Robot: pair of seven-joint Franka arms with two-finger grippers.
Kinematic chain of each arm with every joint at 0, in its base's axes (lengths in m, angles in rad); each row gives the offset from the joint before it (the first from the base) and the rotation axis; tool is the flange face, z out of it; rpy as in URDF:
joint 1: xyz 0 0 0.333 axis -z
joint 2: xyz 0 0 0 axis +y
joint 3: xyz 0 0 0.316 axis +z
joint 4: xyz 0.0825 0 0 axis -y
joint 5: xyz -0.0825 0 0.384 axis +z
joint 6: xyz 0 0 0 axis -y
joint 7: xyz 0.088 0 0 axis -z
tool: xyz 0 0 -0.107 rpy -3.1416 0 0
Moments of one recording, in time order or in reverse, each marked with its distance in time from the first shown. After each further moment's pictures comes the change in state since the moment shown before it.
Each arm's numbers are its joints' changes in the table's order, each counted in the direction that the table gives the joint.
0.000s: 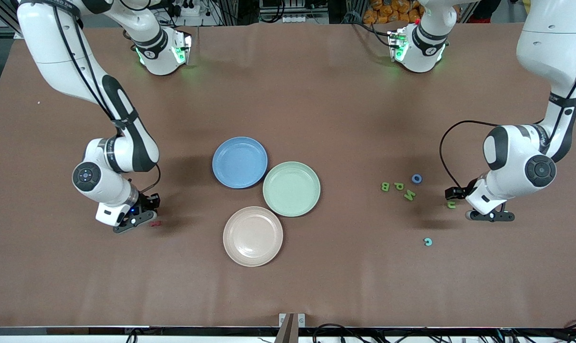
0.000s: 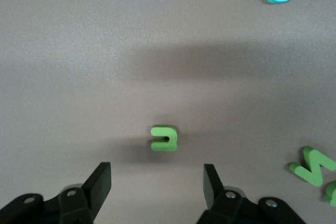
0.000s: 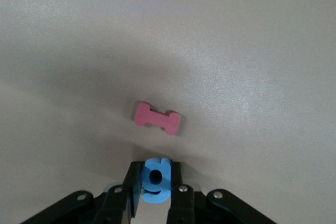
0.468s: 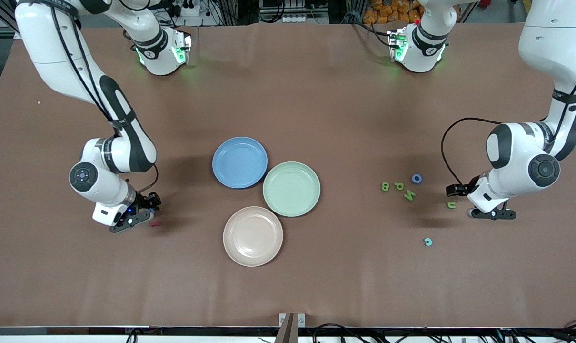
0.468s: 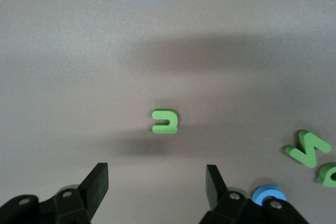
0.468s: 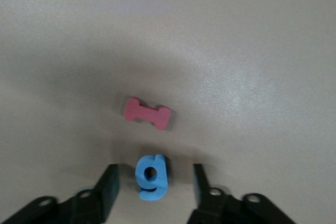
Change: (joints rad) left arm 0.000 -0.024 0.000 0.001 0.000 -0.063 0.000; right arm 0.009 -0.001 -0.003 -0.002 0.000 0.000 0.002
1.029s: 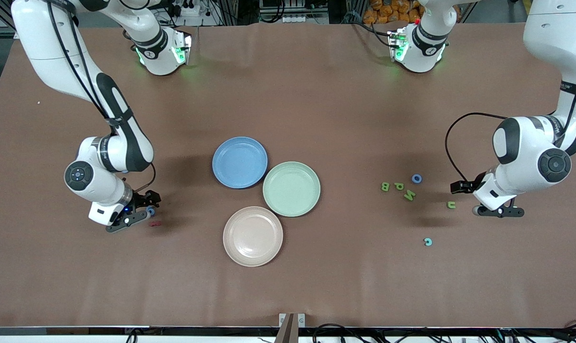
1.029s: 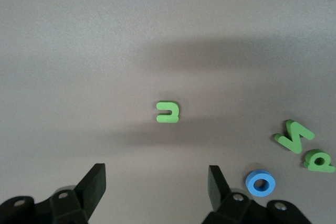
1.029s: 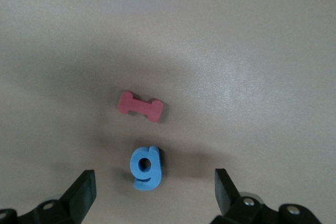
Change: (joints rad) left arm 0.000 -0.051 0.000 0.002 0.000 -0.054 0.000; right arm 0.008 -0.015 -0.002 -0.005 0.000 -0.018 0.001
